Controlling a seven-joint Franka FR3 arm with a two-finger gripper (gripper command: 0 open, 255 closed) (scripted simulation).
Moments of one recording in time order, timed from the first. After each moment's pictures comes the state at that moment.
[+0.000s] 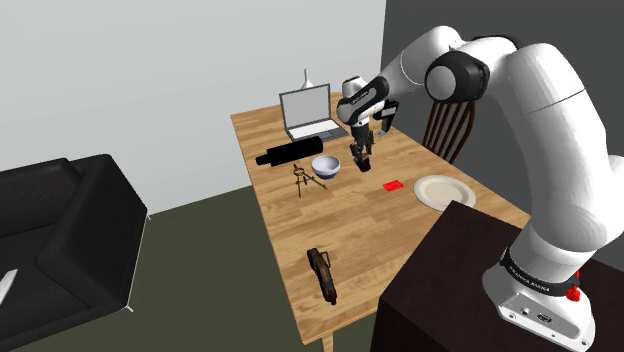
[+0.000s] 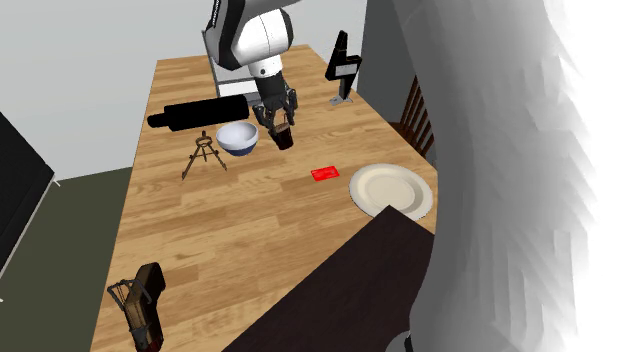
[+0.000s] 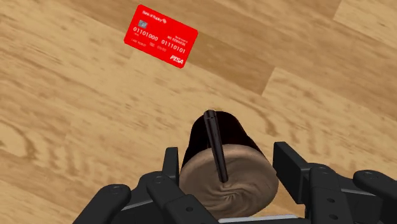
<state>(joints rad) -0.20 0.74 -0.12 -1.52 -0.04 2.09 -0.31</state>
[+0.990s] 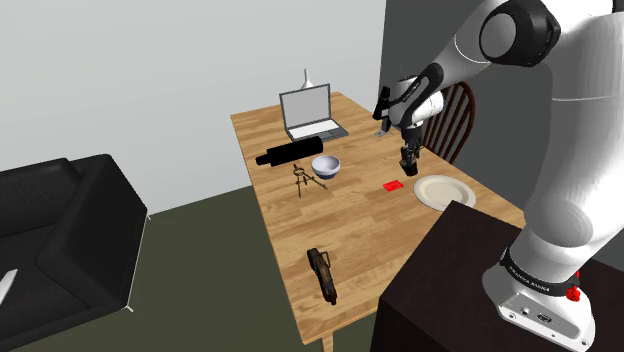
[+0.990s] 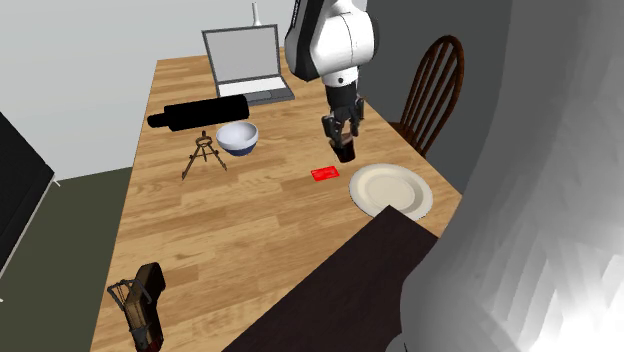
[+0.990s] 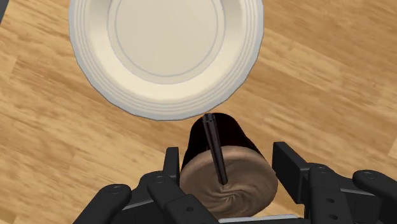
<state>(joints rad) -0.33 0.39 -0.22 -2.12 -0.11 2.36 -0.50</state>
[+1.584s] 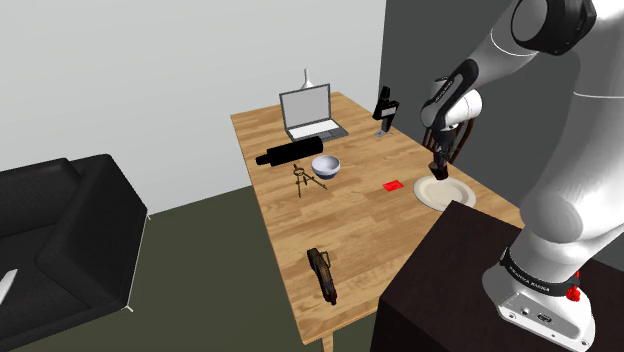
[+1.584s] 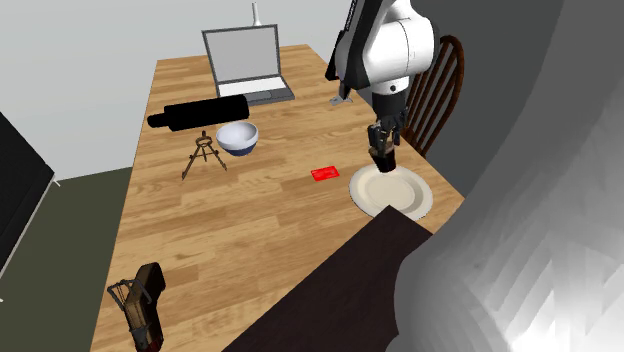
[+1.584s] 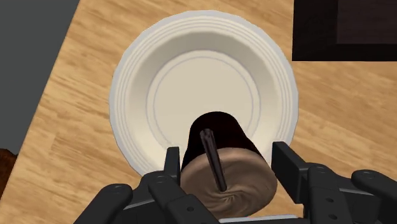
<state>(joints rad) -0.43 0.25 -0.31 -2.33 -0.17 2.47 -0.64</state>
